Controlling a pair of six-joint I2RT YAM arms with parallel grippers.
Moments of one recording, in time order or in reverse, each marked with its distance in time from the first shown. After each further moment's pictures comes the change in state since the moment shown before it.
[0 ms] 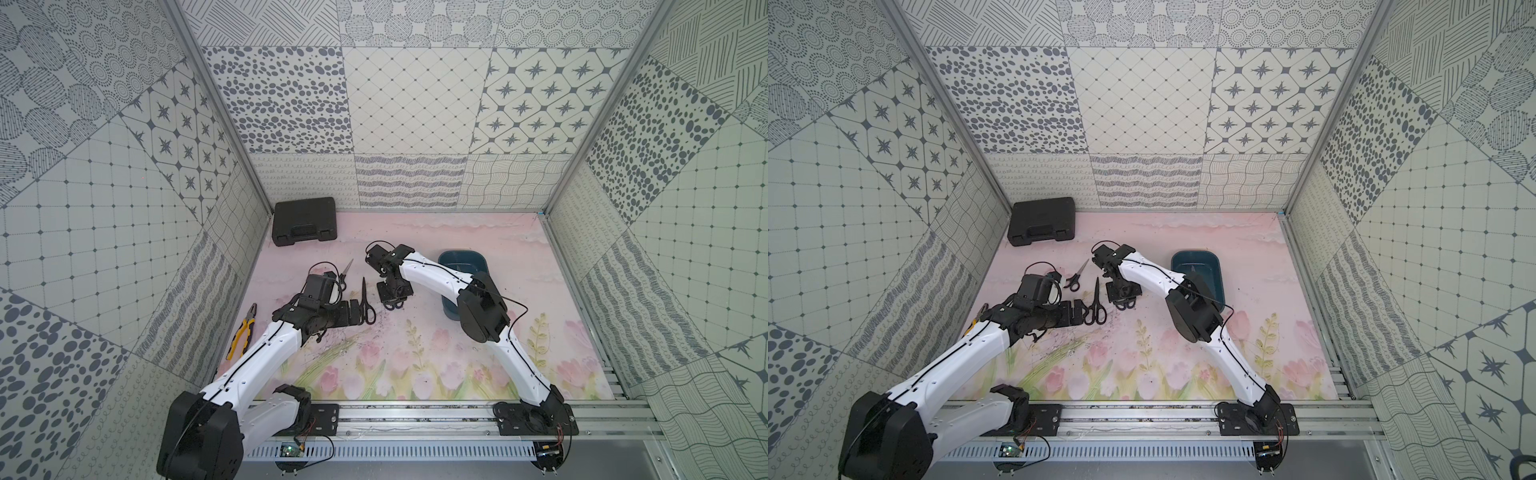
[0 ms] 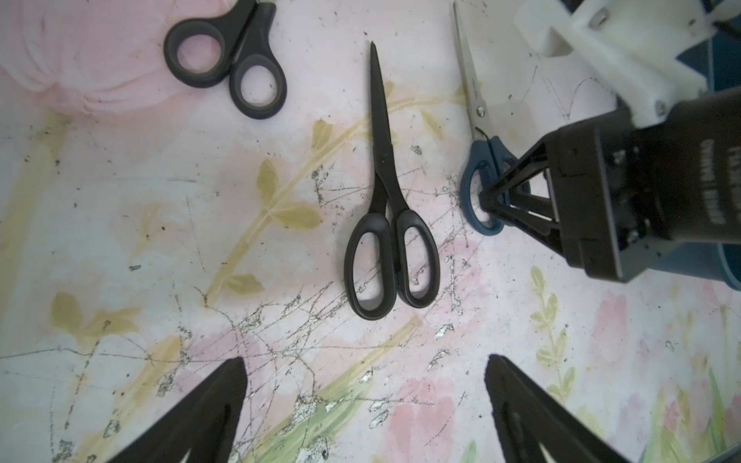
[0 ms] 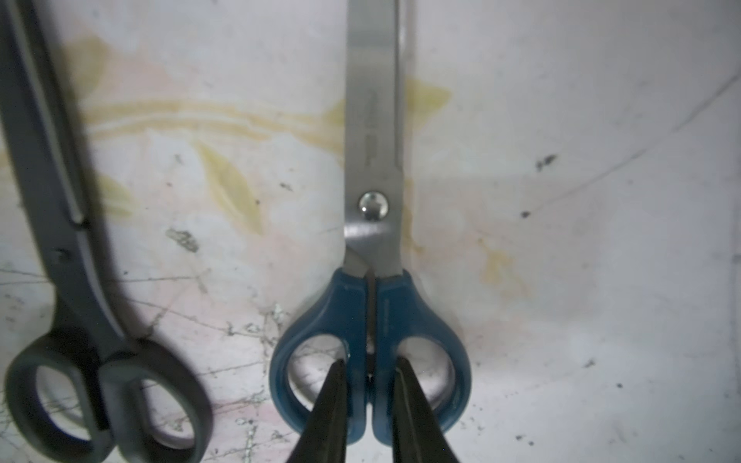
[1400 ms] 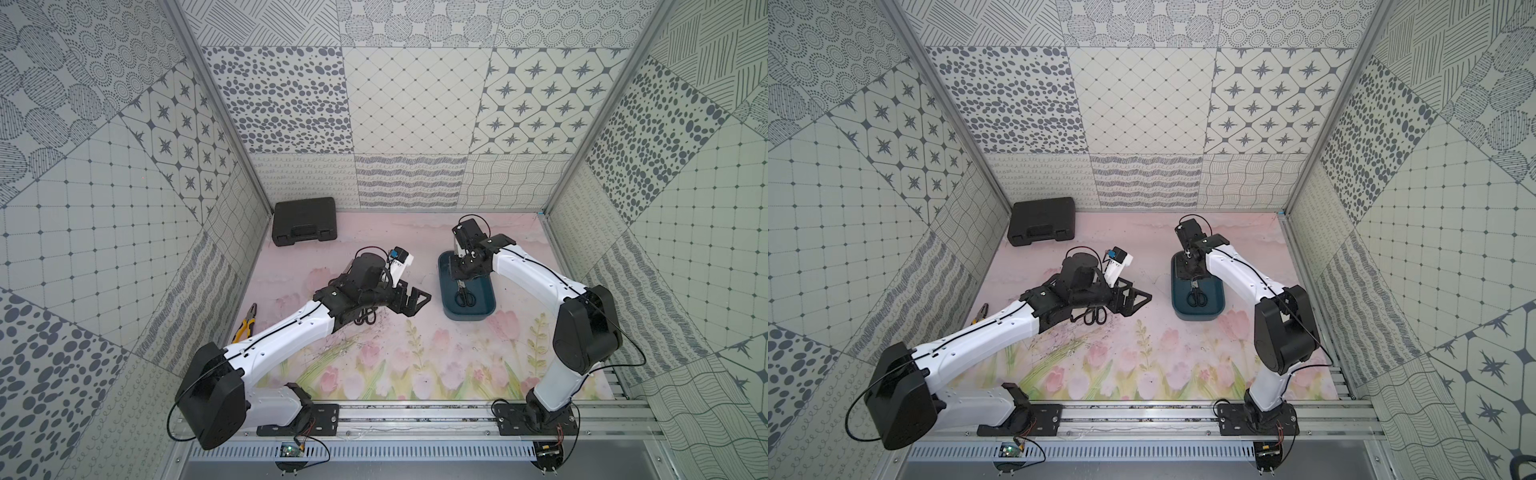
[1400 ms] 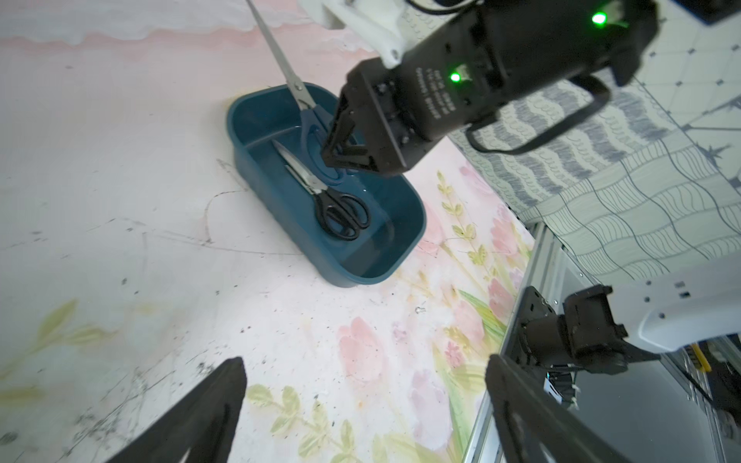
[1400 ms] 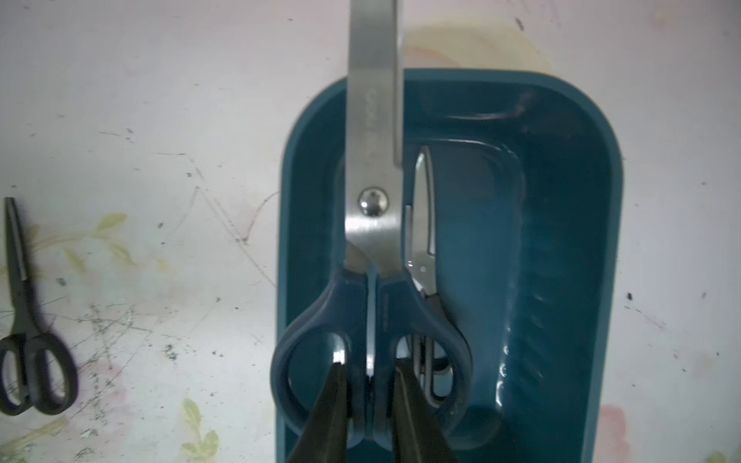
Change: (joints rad) left arm -0.446 0.237 0.294 0.375 0.240 0.110; right arm -0.402 -0.704 -0.740 0.329 0.063 -0.158
